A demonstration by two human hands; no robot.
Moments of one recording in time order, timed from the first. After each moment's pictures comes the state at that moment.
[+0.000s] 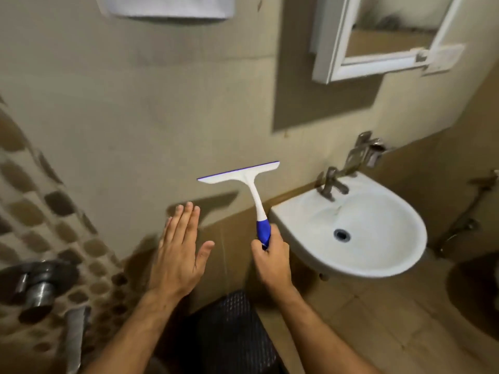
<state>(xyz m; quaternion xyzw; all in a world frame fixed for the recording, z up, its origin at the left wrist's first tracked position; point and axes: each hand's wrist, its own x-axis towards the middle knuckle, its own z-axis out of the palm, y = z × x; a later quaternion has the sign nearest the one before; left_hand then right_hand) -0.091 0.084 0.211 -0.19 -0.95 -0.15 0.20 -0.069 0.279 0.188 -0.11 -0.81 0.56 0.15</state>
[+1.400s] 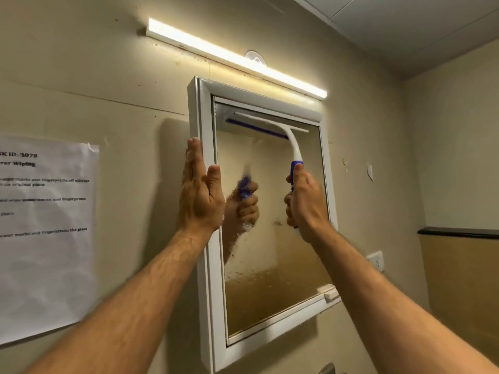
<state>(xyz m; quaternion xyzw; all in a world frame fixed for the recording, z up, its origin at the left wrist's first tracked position) -0.322 0.424 0.692 -0.31 -0.63 -0.40 0.59 -0.252 0.591 0.685 0.09 -0.62 0.65 0.44</state>
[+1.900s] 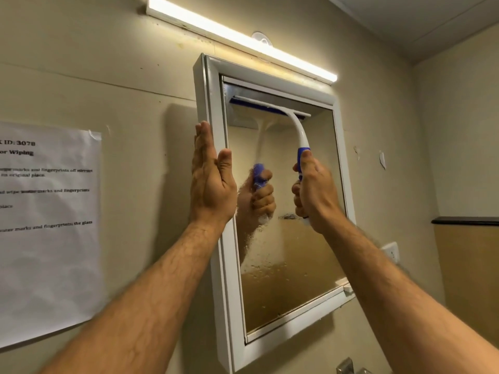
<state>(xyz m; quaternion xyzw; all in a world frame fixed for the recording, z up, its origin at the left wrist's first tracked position) -0.332 0.425 0.690 -0.33 -0.61 -0.41 0.59 -0.272 0.582 0.679 0.10 -0.62 0.63 0.45</state>
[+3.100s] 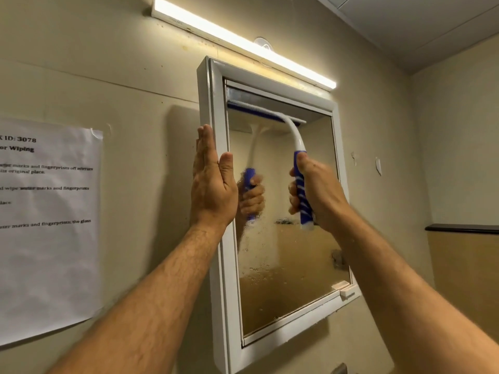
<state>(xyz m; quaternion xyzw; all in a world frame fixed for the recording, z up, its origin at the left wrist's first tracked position) -0.330 0.425 0.687 -0.32 -0.61 -0.43 0.58 -0.243 0.579 0.689 0.12 -0.67 0.61 0.39</state>
